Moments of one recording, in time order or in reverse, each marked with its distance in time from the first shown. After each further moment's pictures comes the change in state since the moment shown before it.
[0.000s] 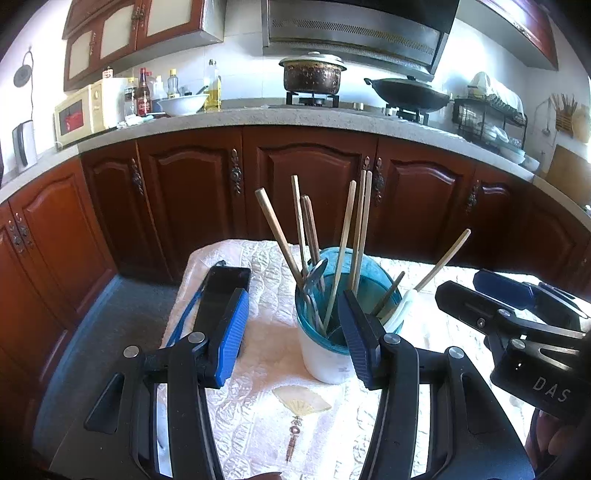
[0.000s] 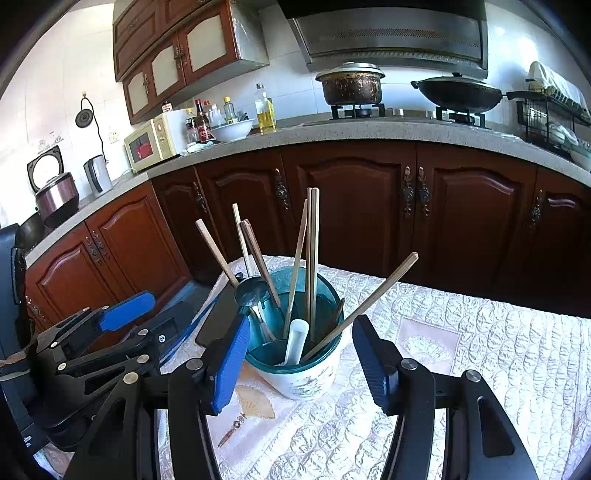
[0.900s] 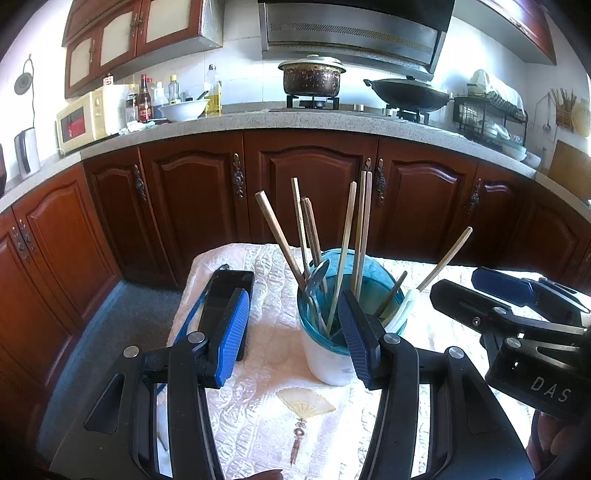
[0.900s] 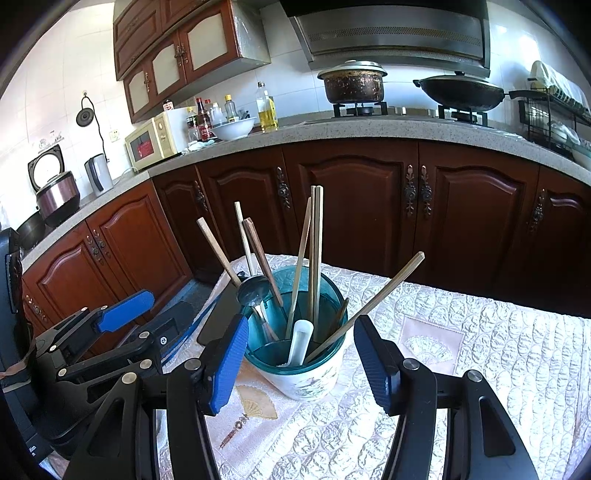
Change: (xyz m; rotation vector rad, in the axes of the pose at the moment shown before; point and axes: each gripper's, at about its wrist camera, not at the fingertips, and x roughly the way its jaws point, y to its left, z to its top) left arm -0.001 -0.004 -0.002 0.017 -0.008 0.018; right arm 0.002 0.002 0.000 -0.002 0.002 0.005
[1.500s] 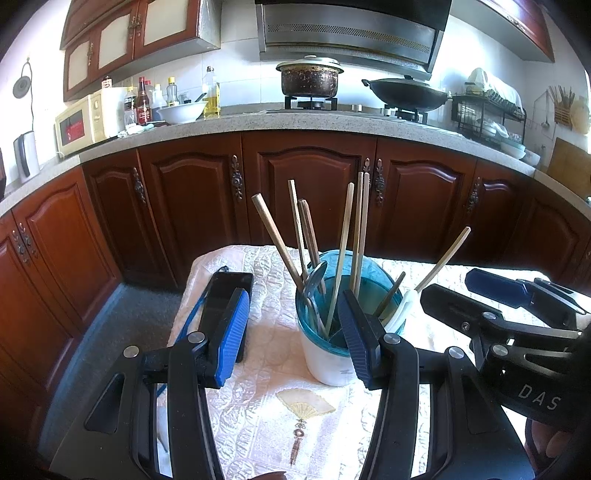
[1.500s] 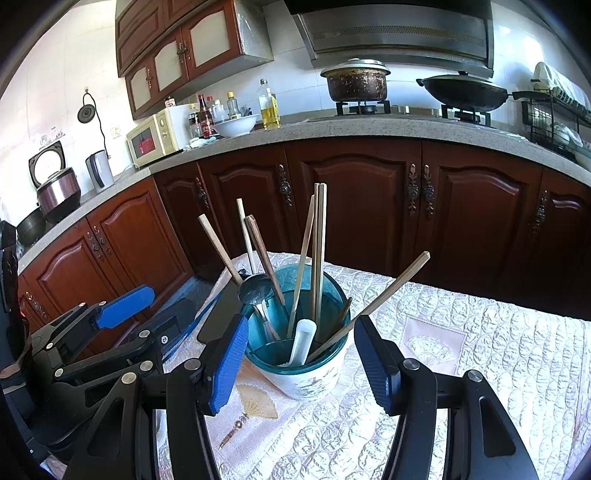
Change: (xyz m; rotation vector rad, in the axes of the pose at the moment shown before) left arm -0.001 -0.001 0.000 0.006 0.000 0.000; right arm 0.006 0.002 -0.001 -0.012 0.009 0.007
